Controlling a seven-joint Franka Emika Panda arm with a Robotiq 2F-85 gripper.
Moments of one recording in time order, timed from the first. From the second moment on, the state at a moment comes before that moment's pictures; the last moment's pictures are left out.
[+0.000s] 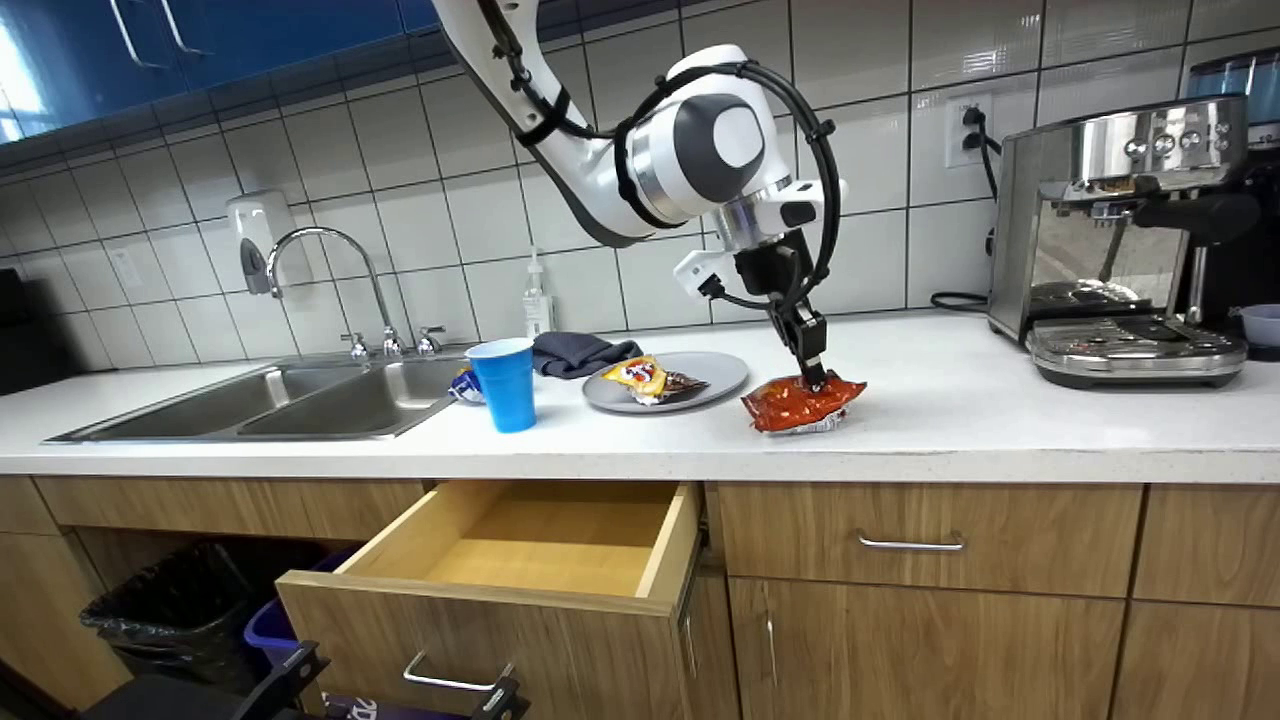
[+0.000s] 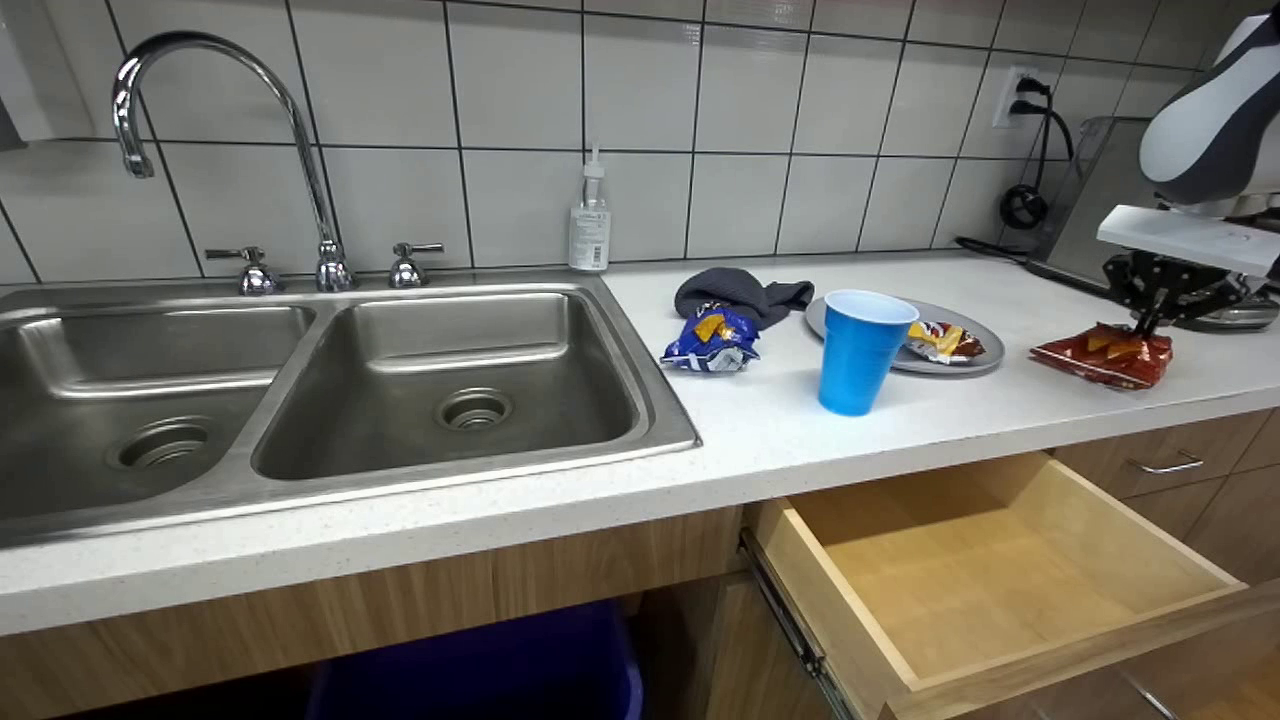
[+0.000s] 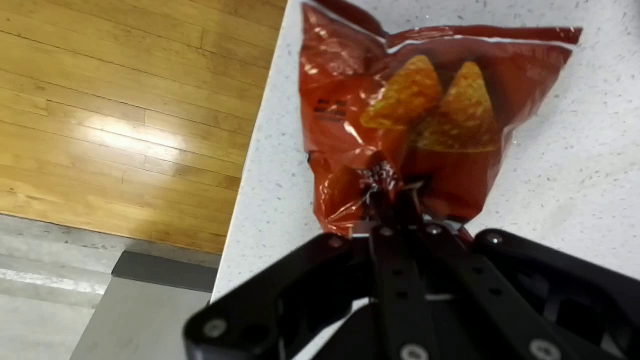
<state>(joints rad) -0.13 0.48 -0.35 -1.98 -0.06 2.66 0.74</state>
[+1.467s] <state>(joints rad) -0.09 0.29 -0.35 -2.11 -0.08 2.65 0.66</state>
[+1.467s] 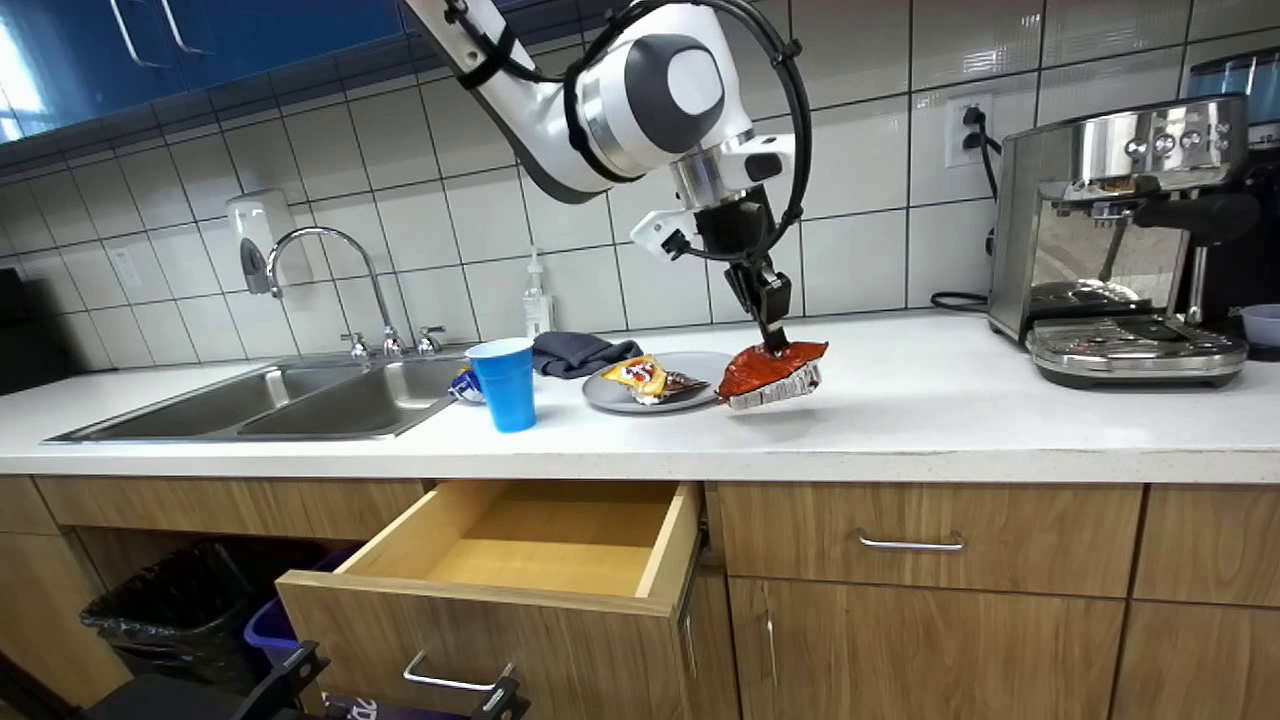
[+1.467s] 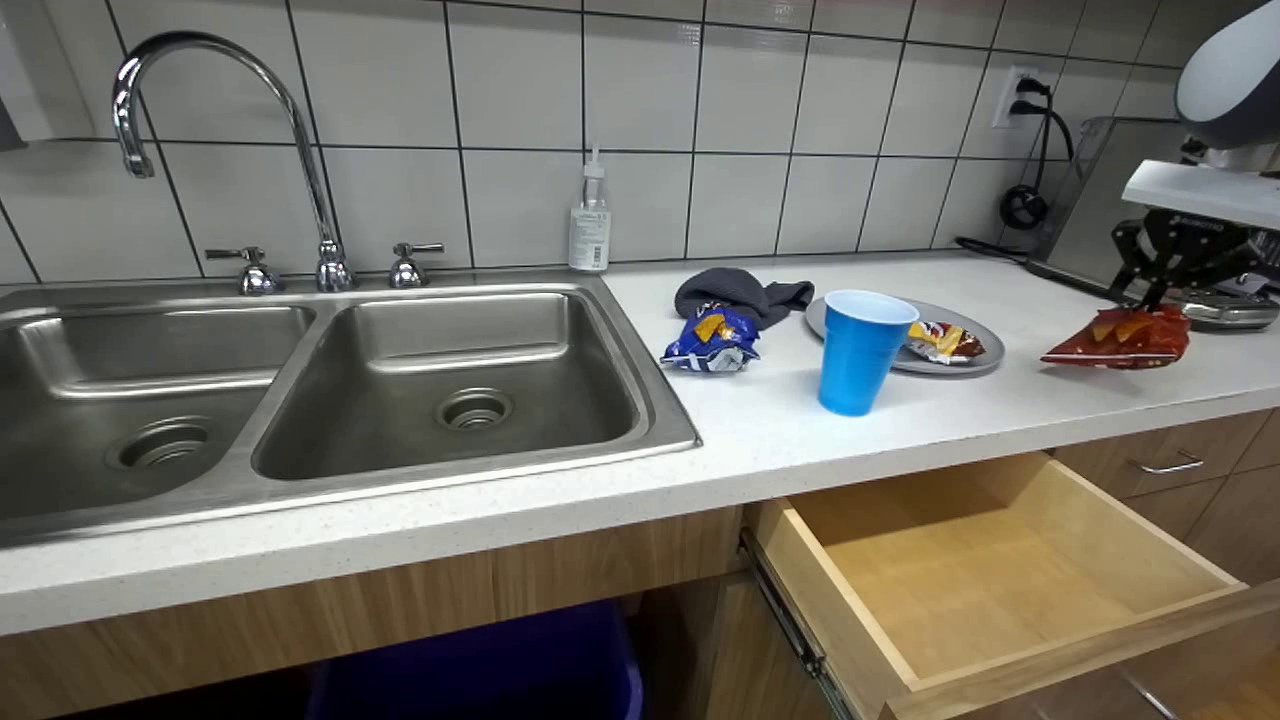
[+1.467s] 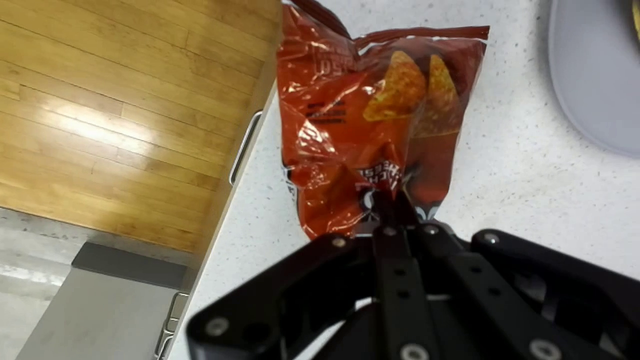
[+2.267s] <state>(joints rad) -0.08 0.05 -0.28 -2.38 -0.12 2.65 0.50</state>
